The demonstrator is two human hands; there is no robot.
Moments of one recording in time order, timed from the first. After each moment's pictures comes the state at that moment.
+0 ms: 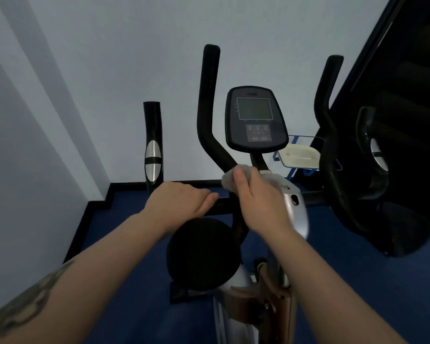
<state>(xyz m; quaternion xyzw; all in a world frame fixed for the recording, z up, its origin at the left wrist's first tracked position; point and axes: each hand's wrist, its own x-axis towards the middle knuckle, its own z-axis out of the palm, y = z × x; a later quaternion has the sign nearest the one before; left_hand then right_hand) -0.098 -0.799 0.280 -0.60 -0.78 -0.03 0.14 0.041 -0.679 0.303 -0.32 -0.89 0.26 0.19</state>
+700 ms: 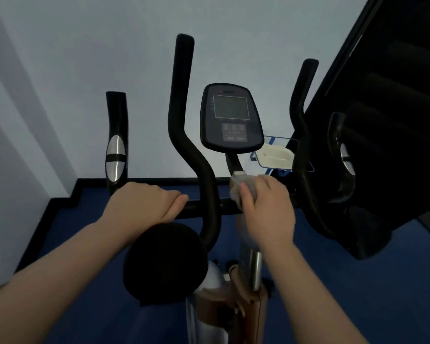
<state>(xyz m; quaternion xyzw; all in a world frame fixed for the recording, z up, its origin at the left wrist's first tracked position) -0.101 -0.796 0.274 -0.61 -0.75 -0.05 0.24 0.081 -0.640 0.281 -0.37 -0.88 0.10 0.28</state>
